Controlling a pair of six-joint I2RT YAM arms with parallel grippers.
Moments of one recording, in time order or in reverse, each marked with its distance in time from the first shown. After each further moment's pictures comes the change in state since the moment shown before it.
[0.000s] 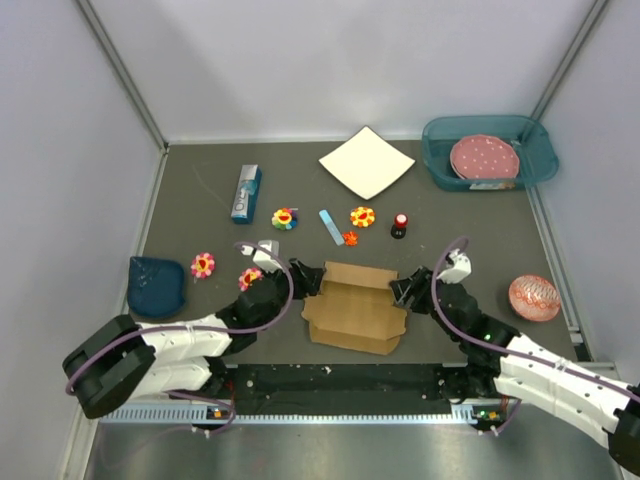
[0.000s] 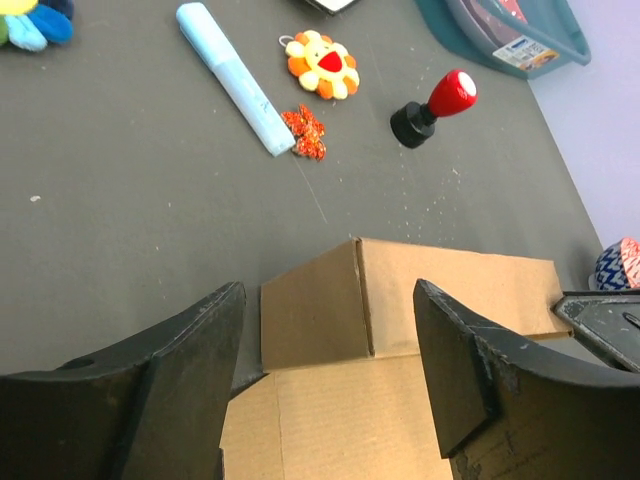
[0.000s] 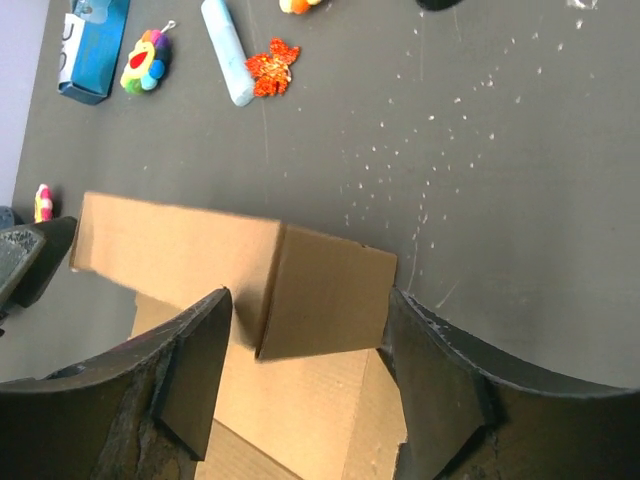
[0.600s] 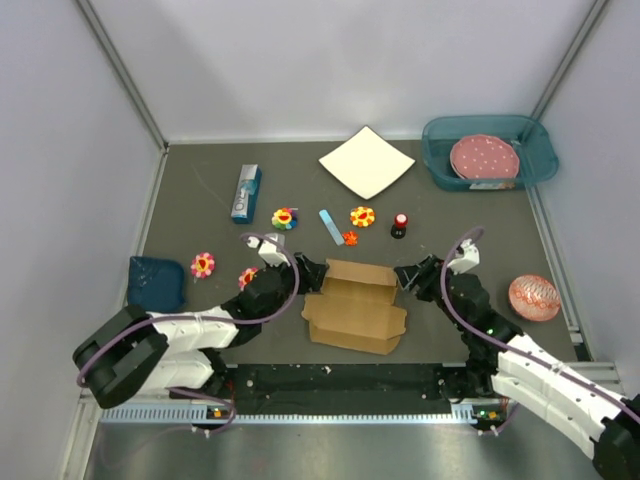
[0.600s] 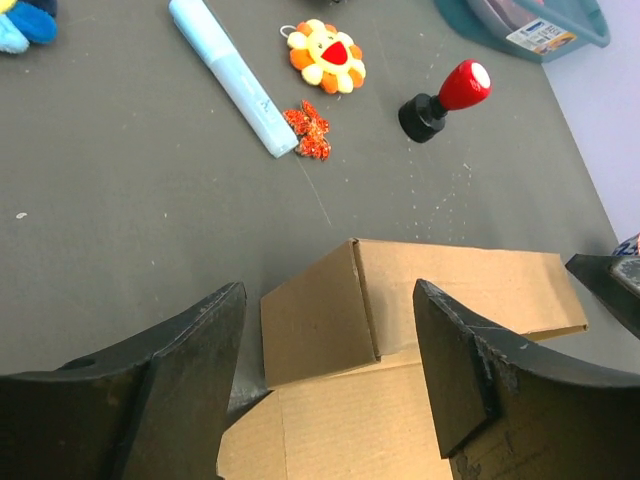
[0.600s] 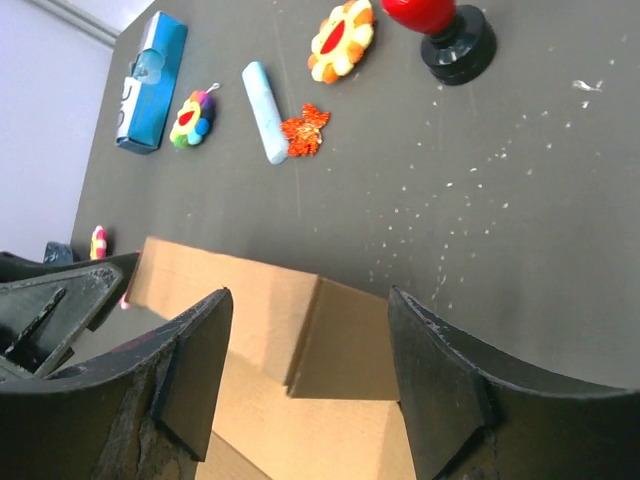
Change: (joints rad) left arm 0.048 0.066 0.060 -0.017 0.064 0.017; right arm -0.153 0.010 0.032 0.092 -0.145 -0.051
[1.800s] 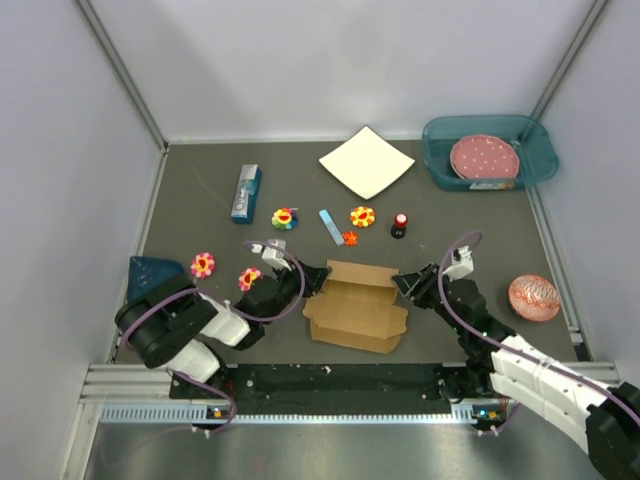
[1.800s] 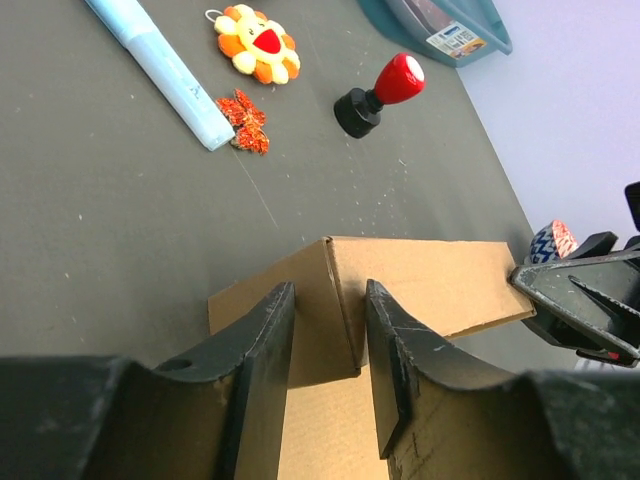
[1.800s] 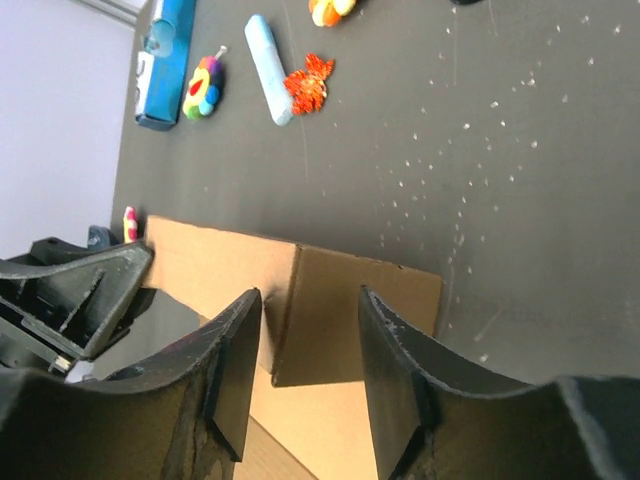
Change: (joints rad) left arm 0.026 0.310 -0.078 0.499 0.142 -0.074; right arm -0.063 0.098 -0.119 0.219 -0.131 0.127
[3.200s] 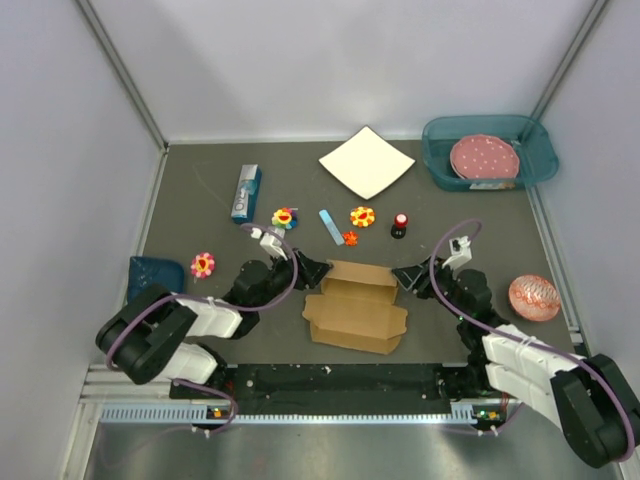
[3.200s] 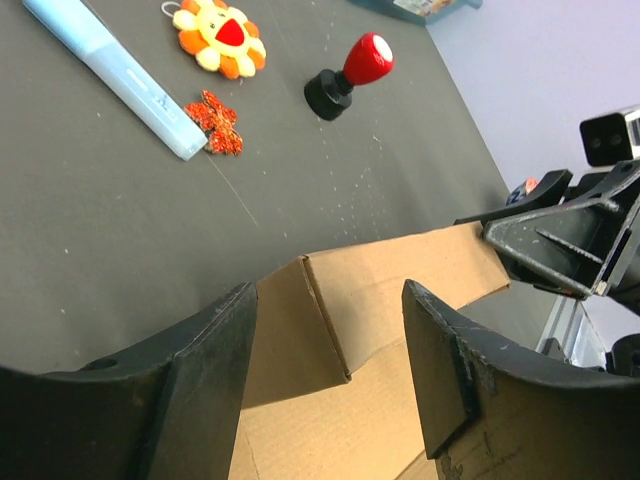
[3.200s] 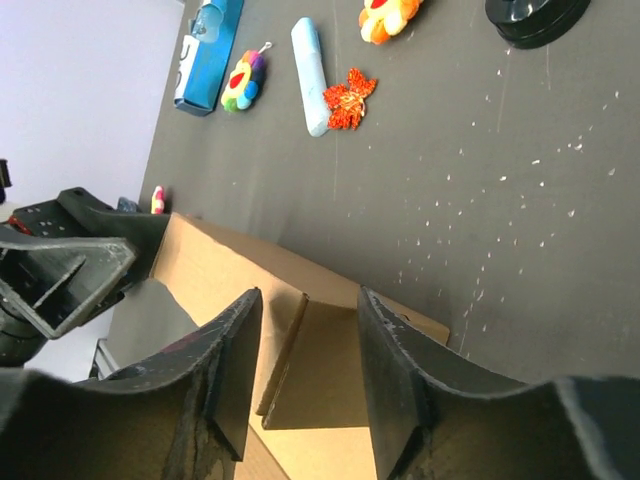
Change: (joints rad) left arm 0.160 -0.136 0.051 -0.192 0.288 0.042; right arm -0.200 0.221 -0.016 0.304 -0.312 -0.092
